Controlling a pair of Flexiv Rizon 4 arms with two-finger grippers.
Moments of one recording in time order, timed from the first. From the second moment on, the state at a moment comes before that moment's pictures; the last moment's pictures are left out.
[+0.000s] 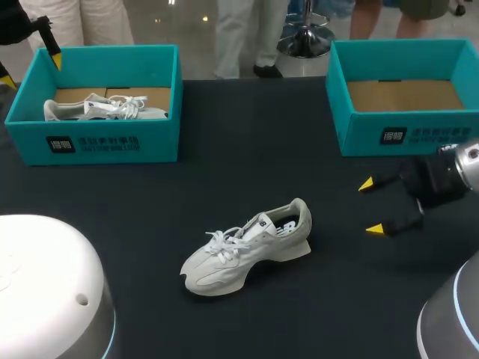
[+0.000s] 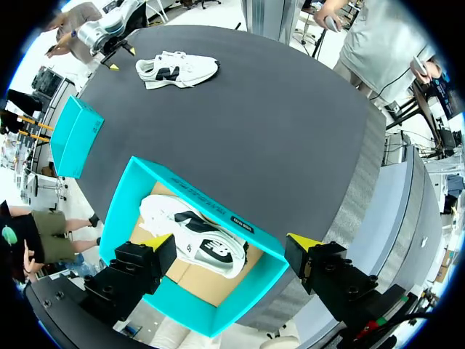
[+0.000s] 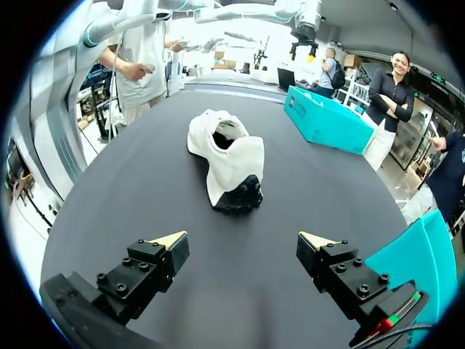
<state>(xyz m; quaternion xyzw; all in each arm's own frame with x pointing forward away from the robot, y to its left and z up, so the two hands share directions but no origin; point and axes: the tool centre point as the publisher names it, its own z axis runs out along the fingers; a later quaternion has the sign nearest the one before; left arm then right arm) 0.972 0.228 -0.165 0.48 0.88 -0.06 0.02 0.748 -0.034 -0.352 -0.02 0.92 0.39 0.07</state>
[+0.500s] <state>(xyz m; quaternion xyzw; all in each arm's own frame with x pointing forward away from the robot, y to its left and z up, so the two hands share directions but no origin) 0.972 0.228 -0.165 0.48 0.88 -0.06 0.02 0.747 -0.041 -0.369 -0.02 0.91 0.41 0.06</state>
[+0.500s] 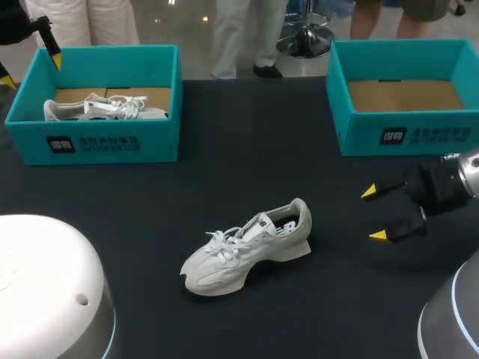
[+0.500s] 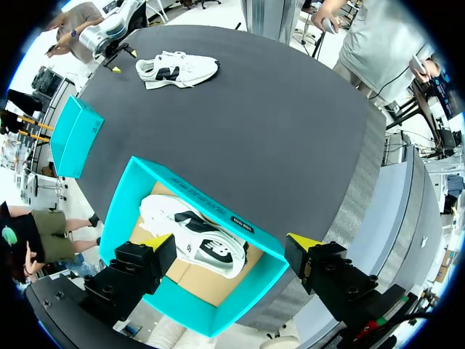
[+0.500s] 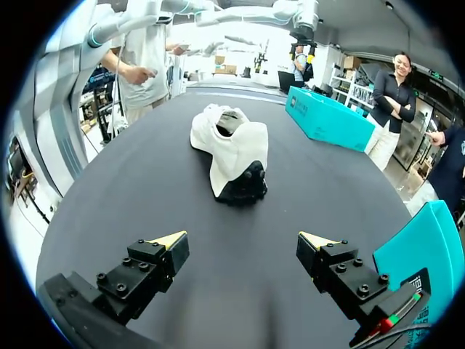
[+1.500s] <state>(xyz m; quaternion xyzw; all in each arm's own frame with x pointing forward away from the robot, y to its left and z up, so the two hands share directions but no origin) 0.972 0.228 -0.165 0.48 0.88 -0.06 0.02 0.750 -0.040 -0.371 -0.01 0.91 0.41 0.07</state>
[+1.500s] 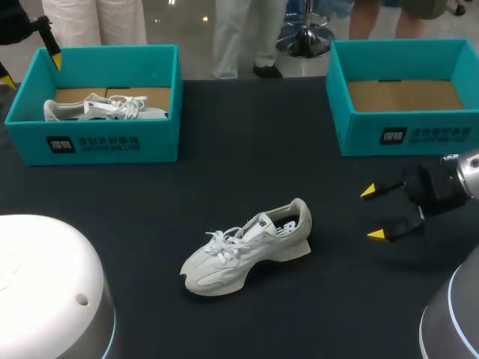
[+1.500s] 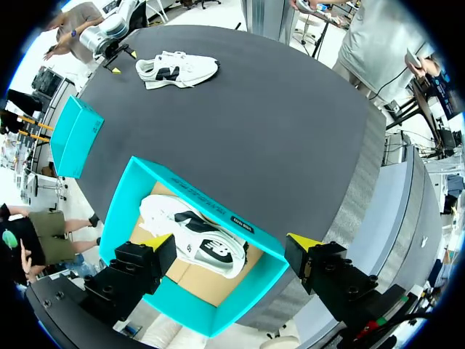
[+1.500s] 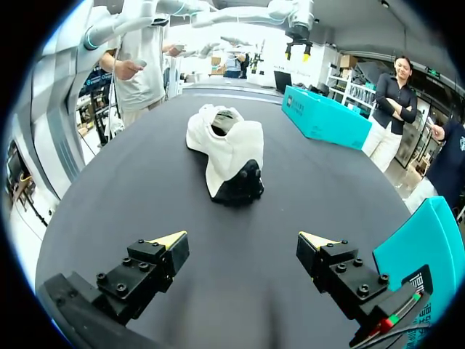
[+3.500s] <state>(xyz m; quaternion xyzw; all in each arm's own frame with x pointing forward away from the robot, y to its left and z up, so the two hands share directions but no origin) 0.972 0.228 -0.165 0.48 0.88 -0.06 0.02 0.765 0.073 -0.396 -0.15 0.88 0.44 -0.04</state>
